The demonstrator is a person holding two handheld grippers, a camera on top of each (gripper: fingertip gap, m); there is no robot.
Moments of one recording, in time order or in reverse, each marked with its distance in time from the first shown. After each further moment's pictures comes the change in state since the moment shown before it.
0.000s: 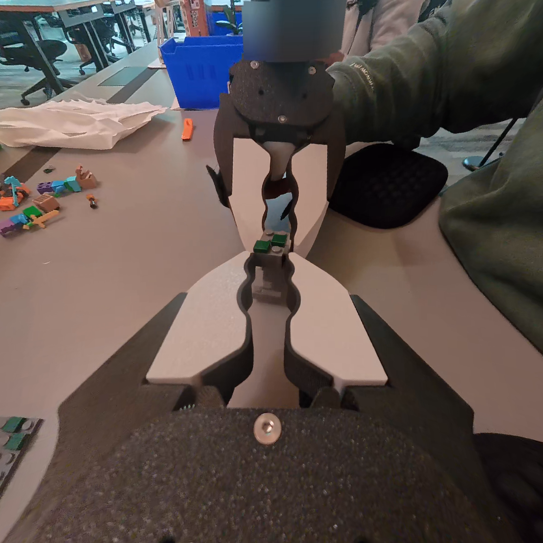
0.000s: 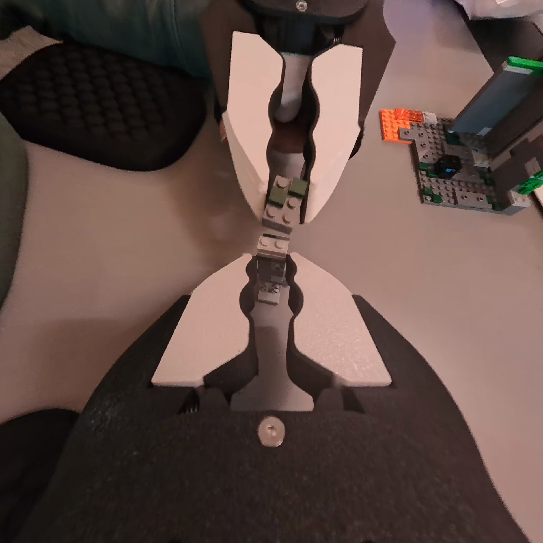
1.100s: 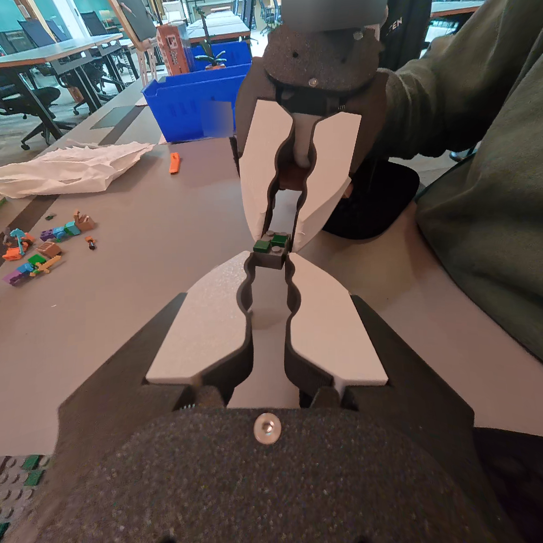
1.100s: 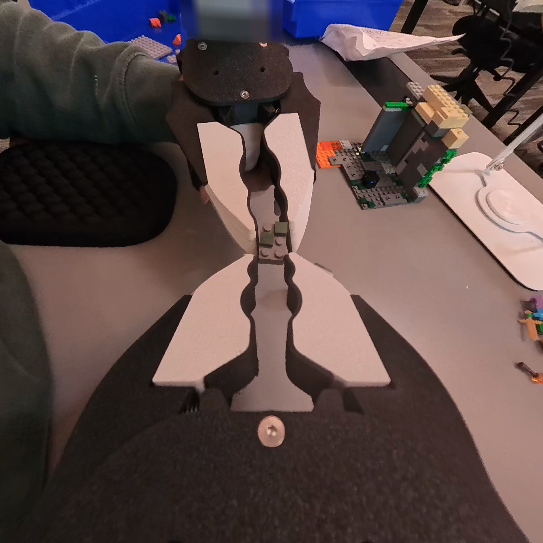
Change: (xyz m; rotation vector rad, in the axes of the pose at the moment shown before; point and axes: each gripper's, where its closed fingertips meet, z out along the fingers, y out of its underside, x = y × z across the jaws) left arm 0.019 -0.023 -0.005 0.044 0.044 0.100; right arm -0.012 -0.045 -0.027 0.048 0.322 0.140
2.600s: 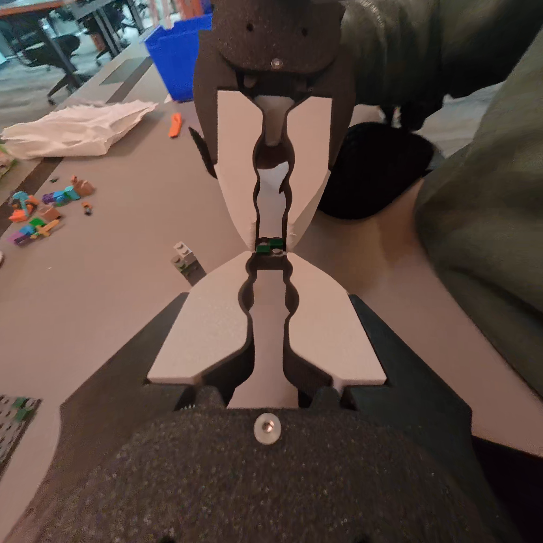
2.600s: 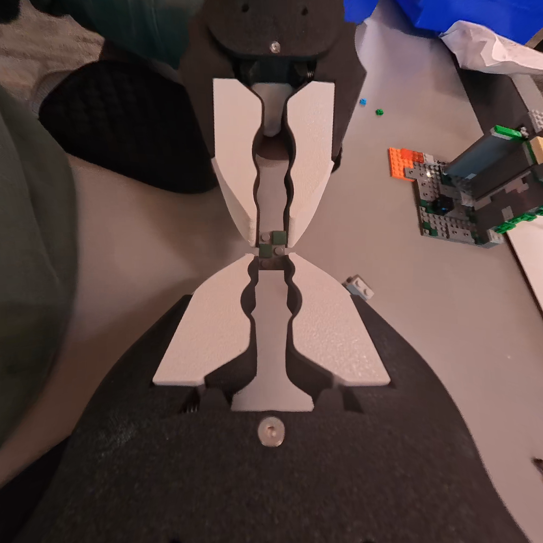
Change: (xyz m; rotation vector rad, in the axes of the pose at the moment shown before) left arm 0.030 0.012 -0.001 -0.130 -0.103 -0.010; right arm -0.029 0.016 0.003 -0.055 -0.276 -0.225
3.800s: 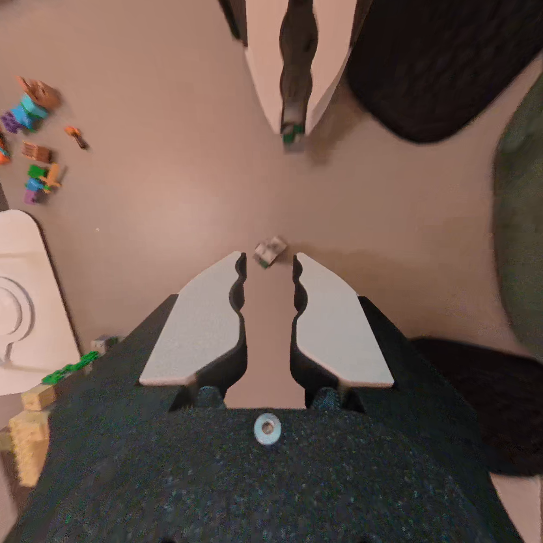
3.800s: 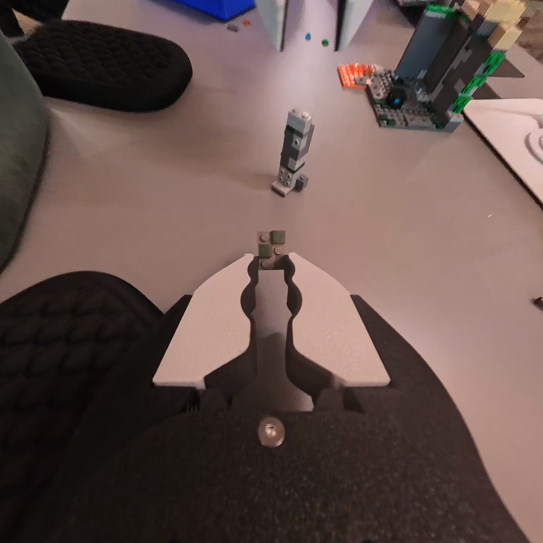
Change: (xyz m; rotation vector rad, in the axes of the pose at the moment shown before) left arm -0.062 -0.020 0.012 -0.714 0.075 0.076; right arm 0.030 0.100 -0.062 0.083 0.068 0.143
